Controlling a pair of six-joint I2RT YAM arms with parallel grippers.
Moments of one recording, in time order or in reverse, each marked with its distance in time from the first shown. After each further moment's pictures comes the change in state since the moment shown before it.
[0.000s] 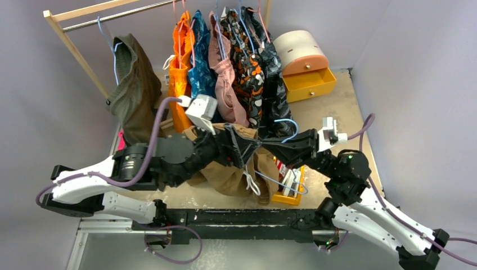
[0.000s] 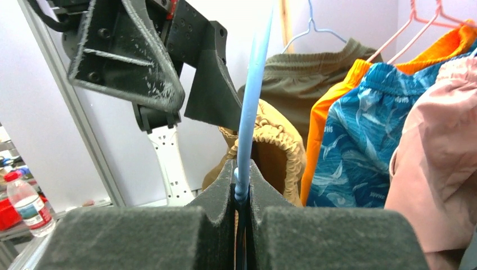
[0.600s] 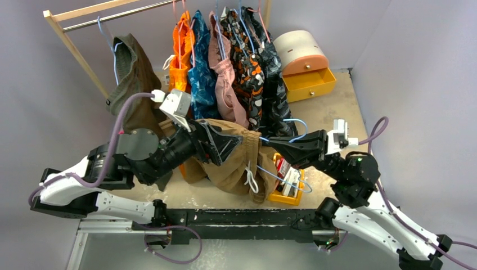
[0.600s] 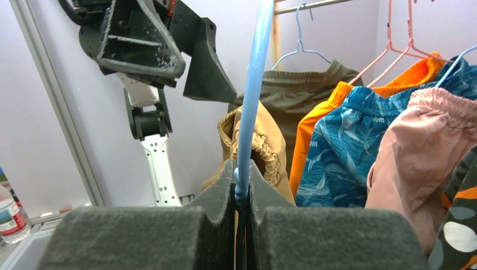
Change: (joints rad) left arm 0.000 -0.114 0.024 -0.048 0.007 0.103; right arm 0.000 -0.053 0.037 -0.056 0.033 -0.068
